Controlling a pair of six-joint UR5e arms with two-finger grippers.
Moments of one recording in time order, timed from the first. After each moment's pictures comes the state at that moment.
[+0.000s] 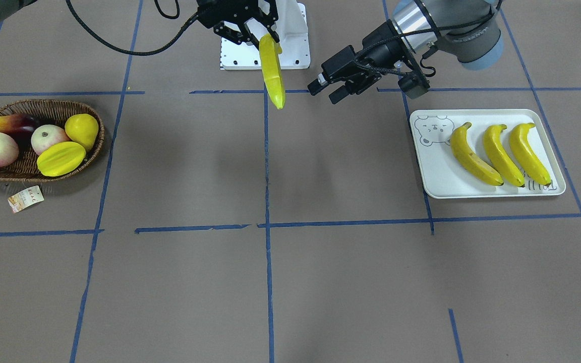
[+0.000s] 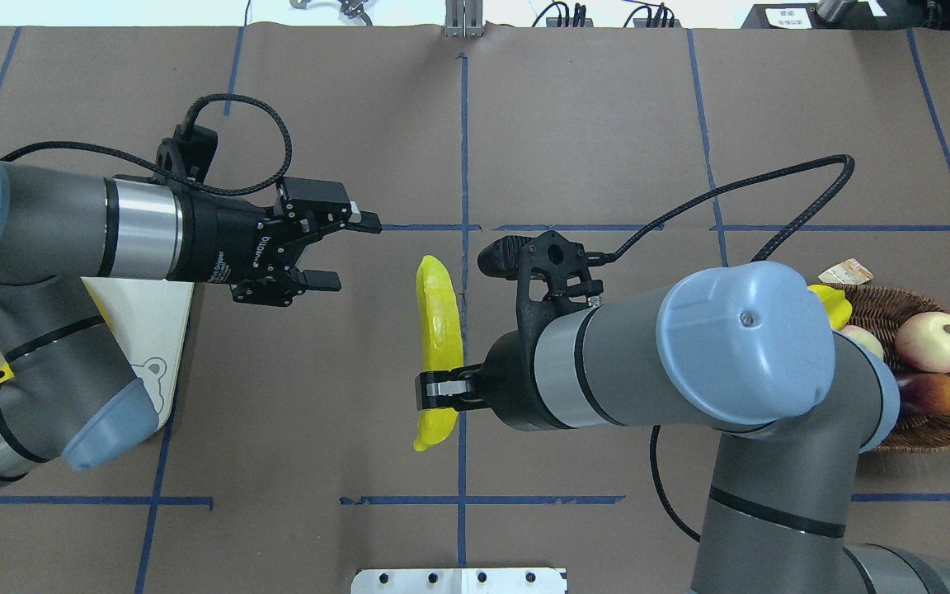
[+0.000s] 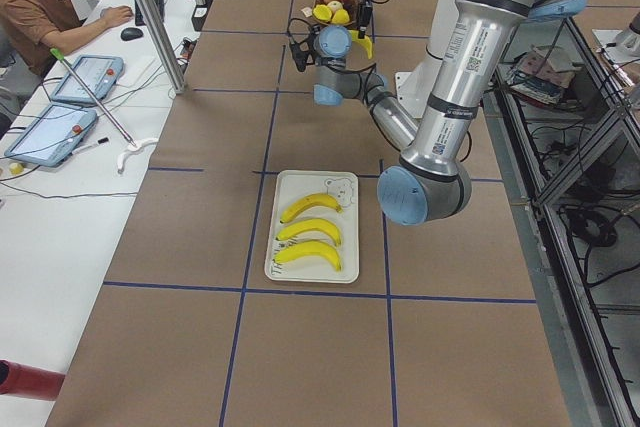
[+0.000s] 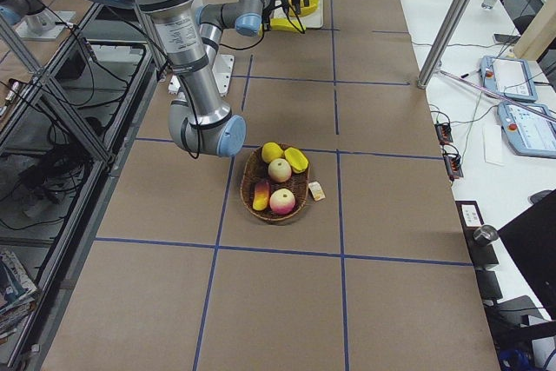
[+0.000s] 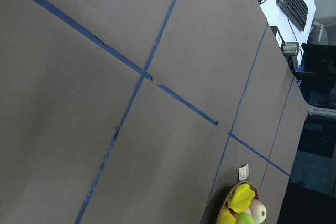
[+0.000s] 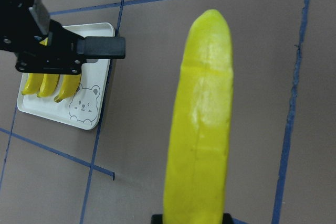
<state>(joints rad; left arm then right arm) -0.66 -1.95 -1.87 -2.58 -2.02 -1.99 0.36 -1.02 2.14 -1.36 1.83 1.31</state>
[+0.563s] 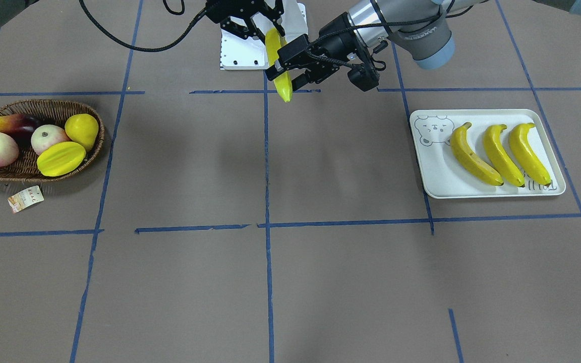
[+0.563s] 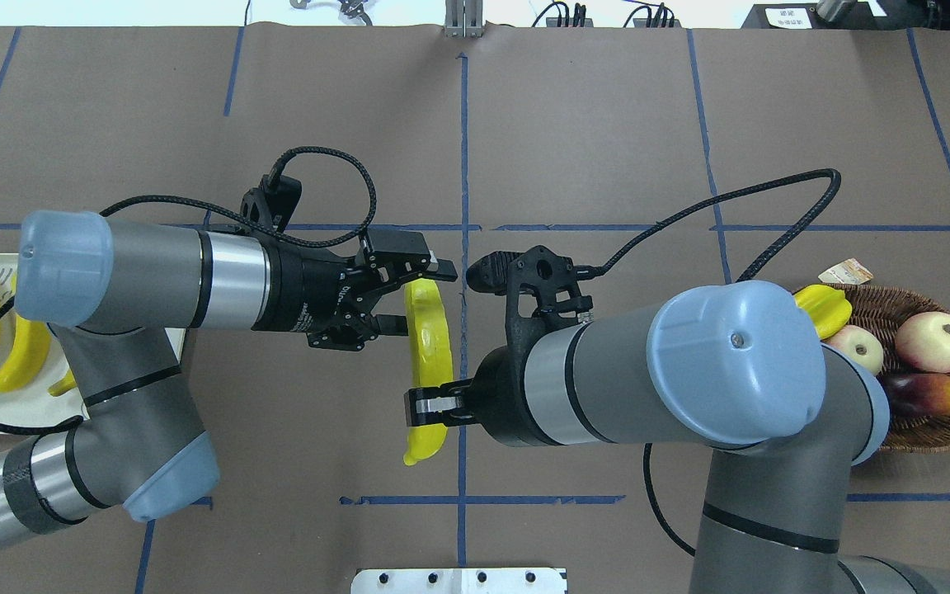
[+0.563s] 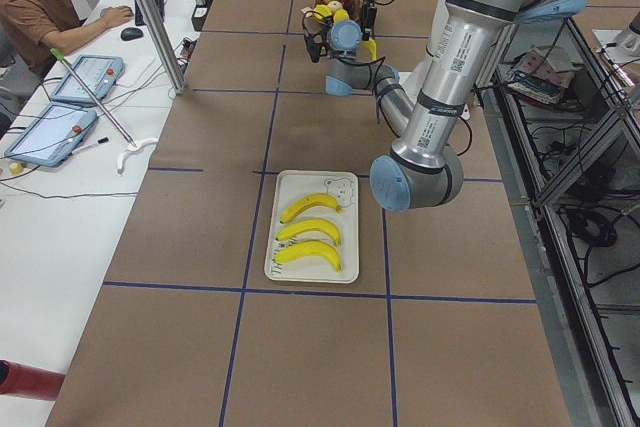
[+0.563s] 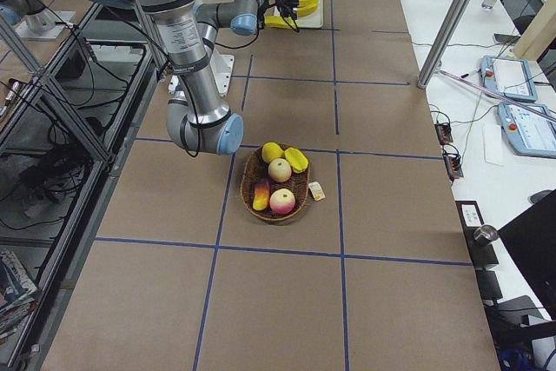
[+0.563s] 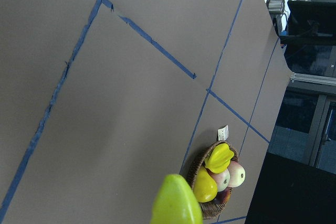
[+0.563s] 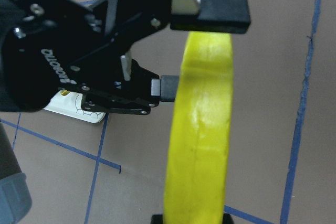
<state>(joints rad) -0.54 -2.02 -1.83 -2.58 -1.94 -2.00 0.34 -1.01 2.14 -1.36 1.82 1.31</state>
